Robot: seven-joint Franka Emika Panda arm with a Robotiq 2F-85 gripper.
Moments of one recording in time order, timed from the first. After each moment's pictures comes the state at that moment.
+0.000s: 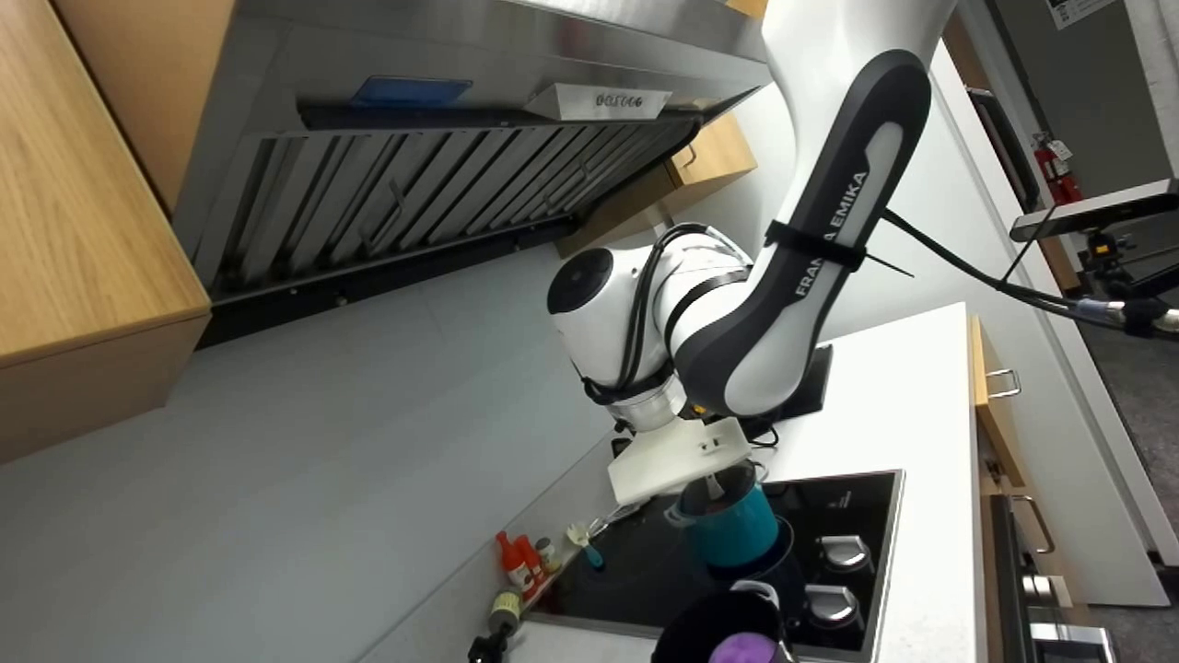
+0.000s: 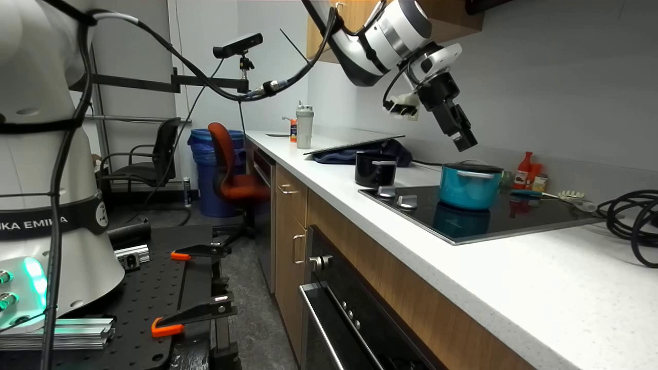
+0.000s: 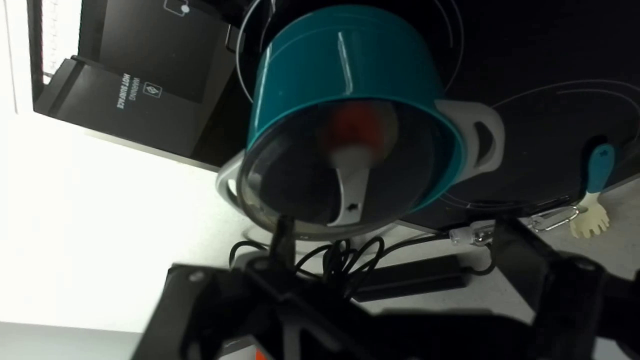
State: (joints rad) arm 0.11 0.41 -0.04 -1.77 -0.83 2.37 1.66
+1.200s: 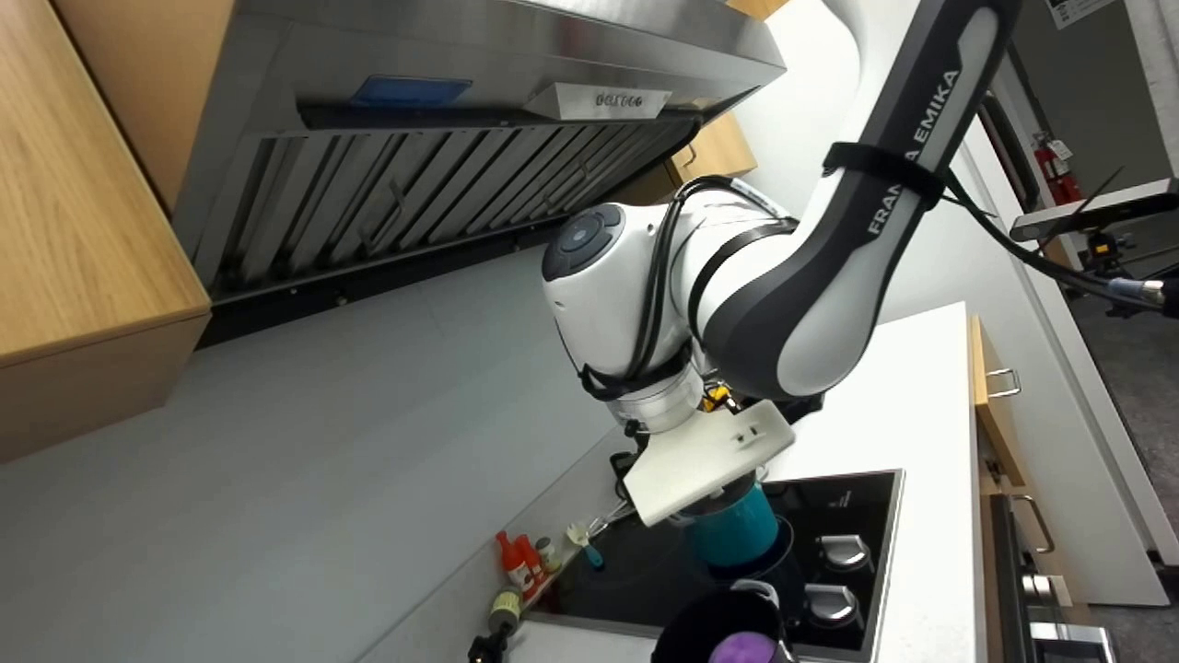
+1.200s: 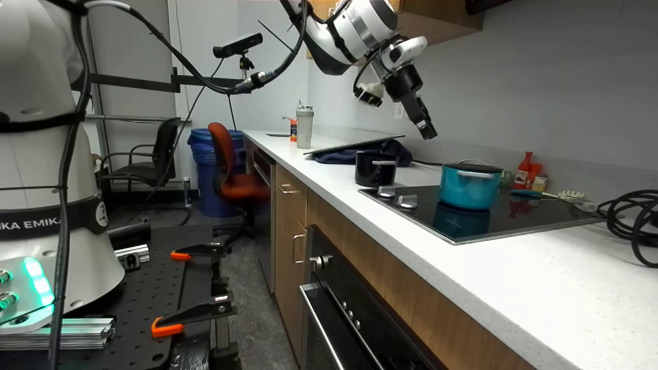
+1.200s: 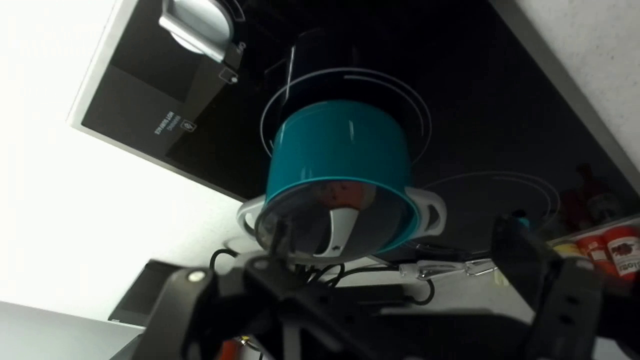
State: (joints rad) arm 0.15 0.25 0.02 -1.95 -0.83 2.37 1.56
